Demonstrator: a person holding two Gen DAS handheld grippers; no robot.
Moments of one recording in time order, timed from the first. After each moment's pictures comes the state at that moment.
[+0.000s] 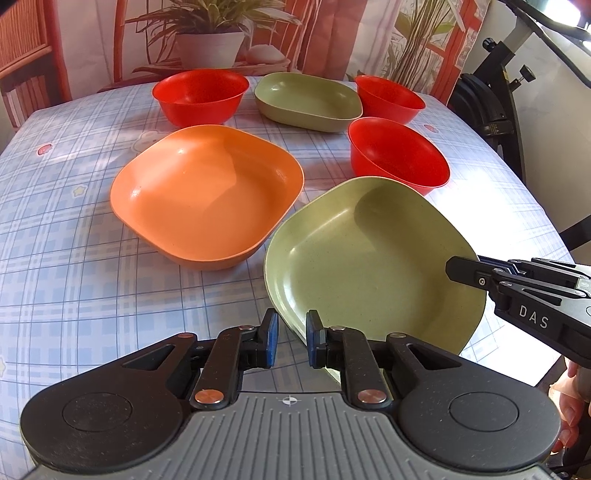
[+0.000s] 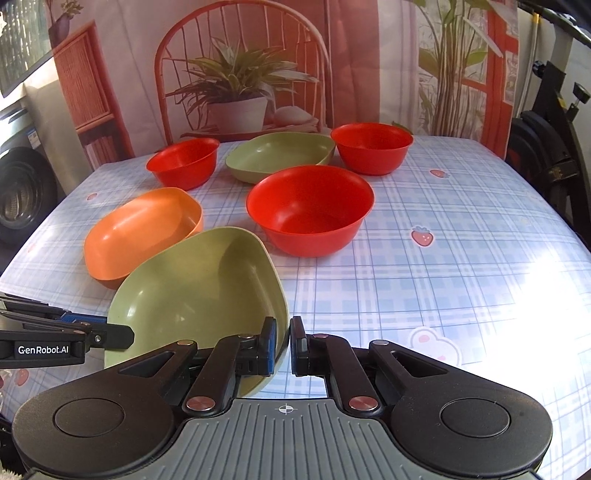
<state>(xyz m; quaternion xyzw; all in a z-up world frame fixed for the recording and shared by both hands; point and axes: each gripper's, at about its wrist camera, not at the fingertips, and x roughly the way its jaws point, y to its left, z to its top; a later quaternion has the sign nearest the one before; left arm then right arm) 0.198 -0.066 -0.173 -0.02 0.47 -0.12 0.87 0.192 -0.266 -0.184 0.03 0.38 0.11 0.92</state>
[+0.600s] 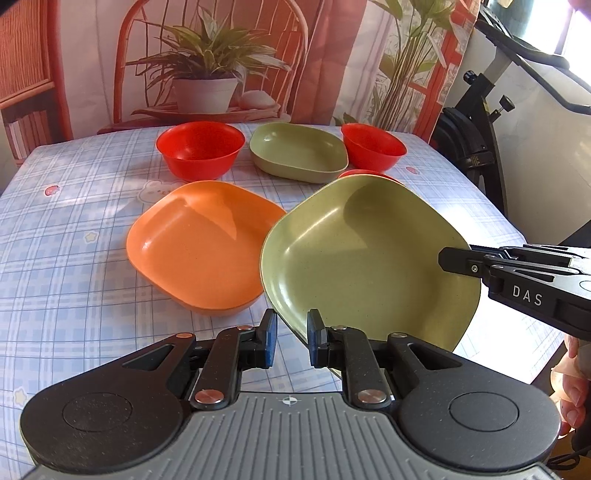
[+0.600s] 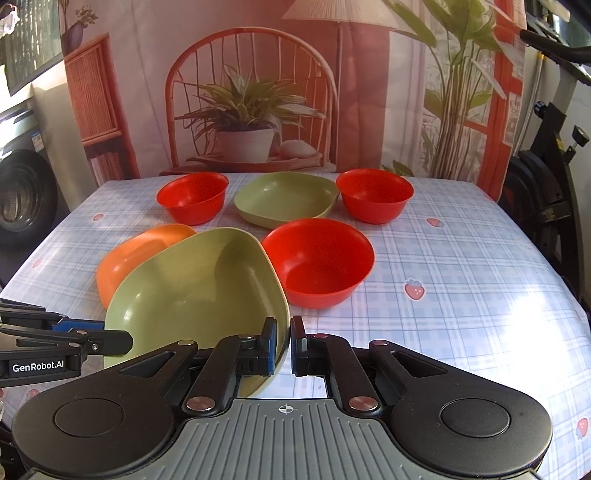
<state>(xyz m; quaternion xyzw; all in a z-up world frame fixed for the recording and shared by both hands) 0.189 -0.055 -0.137 -0.03 0.41 -0.14 0.90 0.200 -0.253 -0.131 0.00 0.35 0.11 0.93</state>
